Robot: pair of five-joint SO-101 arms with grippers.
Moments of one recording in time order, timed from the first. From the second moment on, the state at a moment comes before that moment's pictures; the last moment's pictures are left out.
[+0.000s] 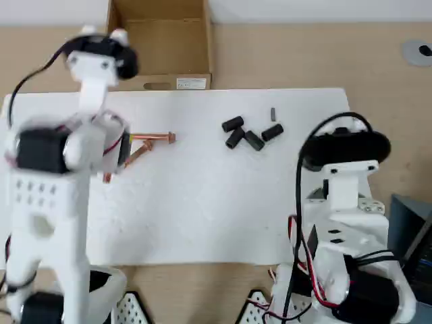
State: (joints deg) left arm 4.8 -29.9 -2.7 98.9 -10.9; right arm 12.5 -72.2 27.6 97.9 6.5
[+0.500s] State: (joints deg) left arm 4.8 -79.9 49.8 70.2 4.0; right arm 7.6 -95.0 61.0 73.9 1.5
